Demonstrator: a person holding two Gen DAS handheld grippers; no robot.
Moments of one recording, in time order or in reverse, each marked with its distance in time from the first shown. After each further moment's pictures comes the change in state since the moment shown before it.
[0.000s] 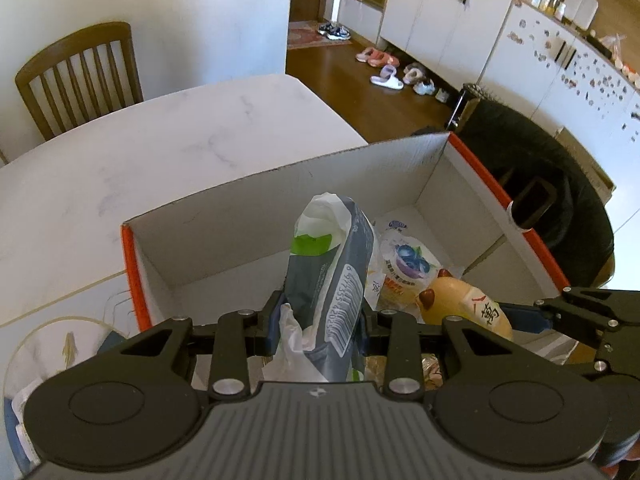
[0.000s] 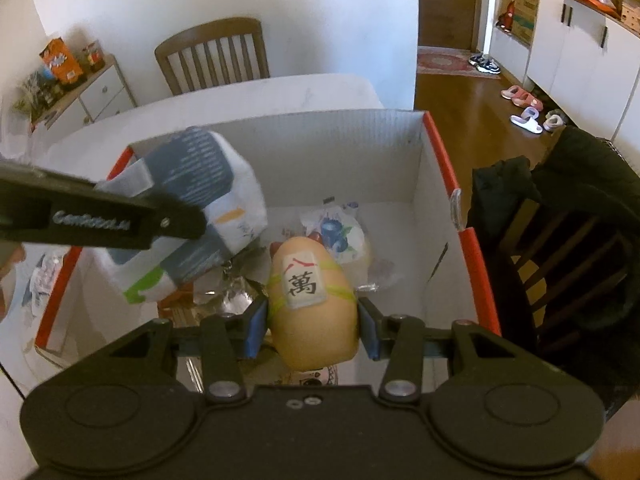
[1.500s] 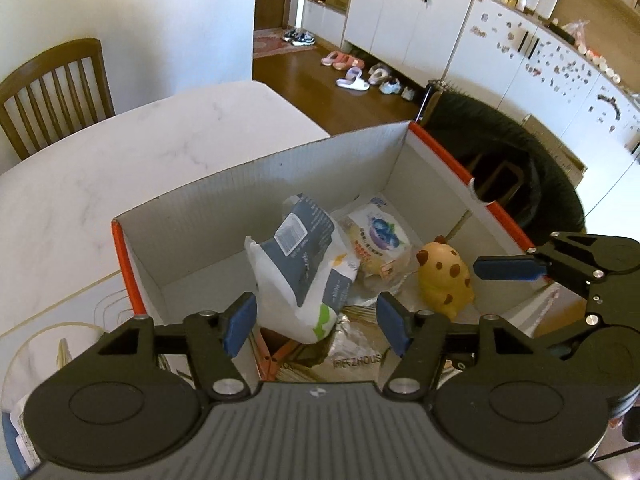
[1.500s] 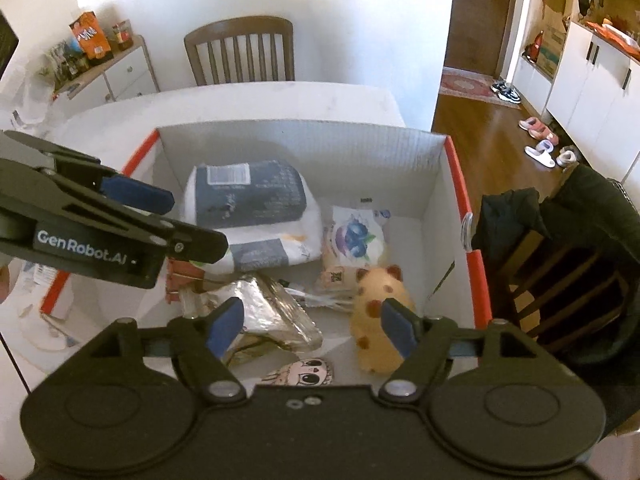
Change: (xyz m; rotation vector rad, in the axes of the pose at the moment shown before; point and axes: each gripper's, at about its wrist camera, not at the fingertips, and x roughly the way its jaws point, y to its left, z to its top) left arm -0.021 0.000 -0.019 0.067 -0.036 -0.083; right arm -0.014 0.007 0.005 -0.123 -0.026 0.012
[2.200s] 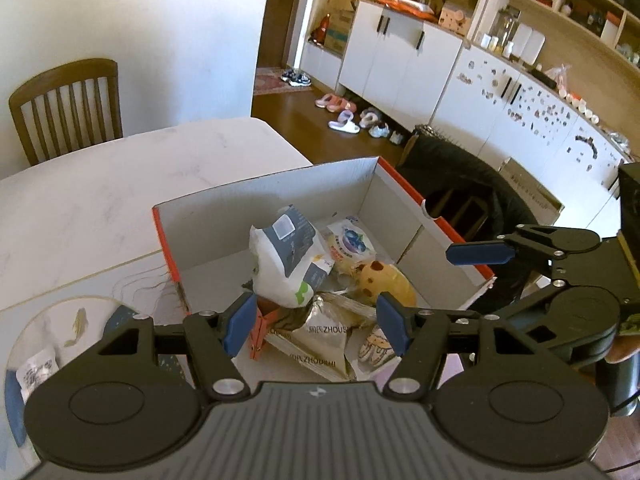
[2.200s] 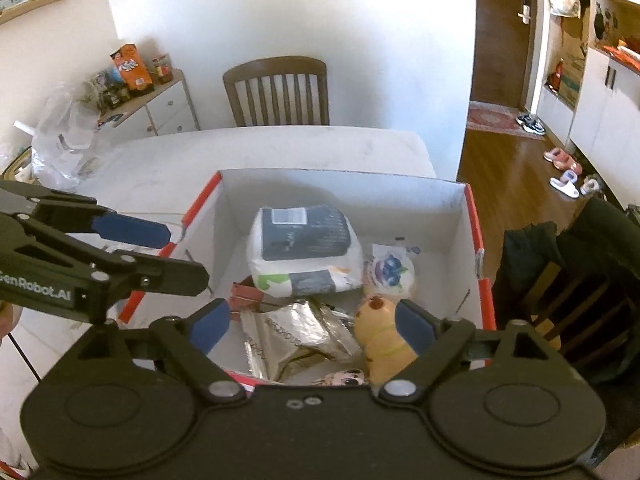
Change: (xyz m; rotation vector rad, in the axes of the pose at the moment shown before) left arm -0.076 -0.002 -0.041 -0.051 -0.137 -0.040; right arm -0.045 0.021 -0.002 -0.022 -0.112 0.095
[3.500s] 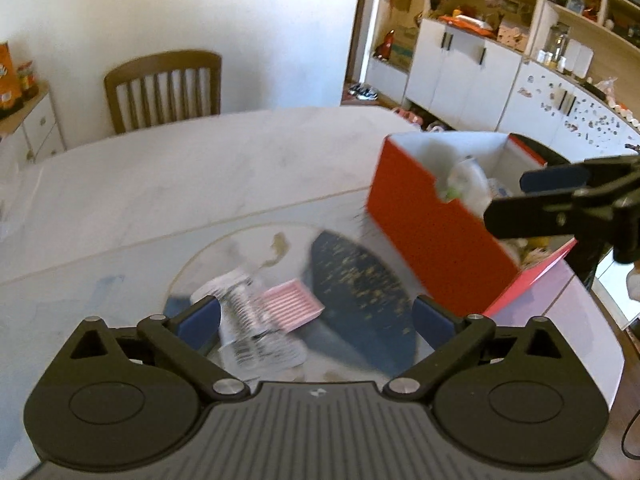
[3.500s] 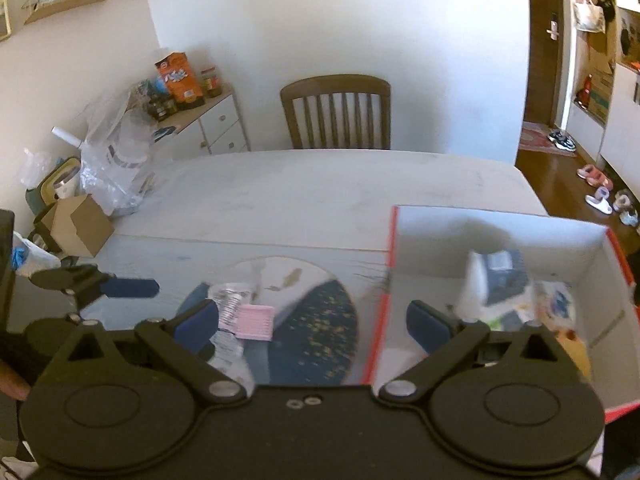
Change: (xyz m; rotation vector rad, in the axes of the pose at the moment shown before) left arm -0.072 0.173 -0.105 -0.036 -0.052 0.158; right arm 0.037 0.176 0.031 0.002 -0.054 0.053
